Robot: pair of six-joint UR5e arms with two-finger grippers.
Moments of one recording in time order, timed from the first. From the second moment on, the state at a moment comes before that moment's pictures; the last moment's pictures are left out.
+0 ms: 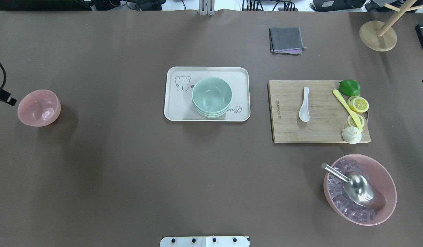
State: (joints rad) left arm -1.20 -1.66 -1.53 -1.97 -2.39 -0.29; right arm 1.40 -1.48 1.53 -1.31 2.37 -0.05
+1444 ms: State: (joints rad) left arm -1.11 -1.81 -1.47 -2.10 -2.38 -0.51; right arm 1.35 -1.52 1.61 -1.30 2.42 0.10
